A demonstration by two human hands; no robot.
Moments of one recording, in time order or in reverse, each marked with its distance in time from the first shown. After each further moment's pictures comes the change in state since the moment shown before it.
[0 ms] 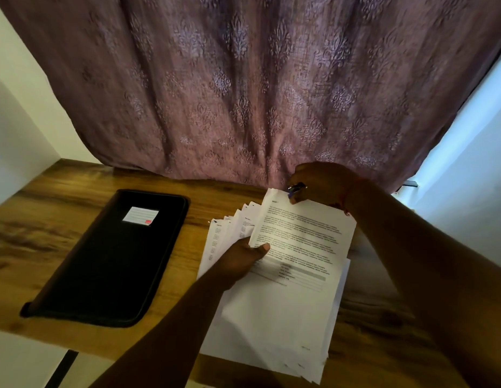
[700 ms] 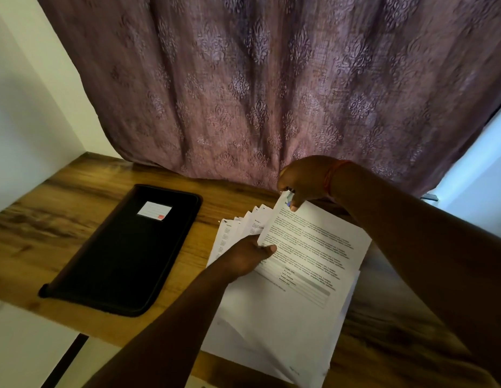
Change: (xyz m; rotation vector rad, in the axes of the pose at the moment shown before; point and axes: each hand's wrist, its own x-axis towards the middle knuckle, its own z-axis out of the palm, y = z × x) left_hand -0.002 0.020 -0.005 0.203 -0.008 -0.007; right_hand 0.033 -0.039 -0.029 -0.318 -0.242 -0.223
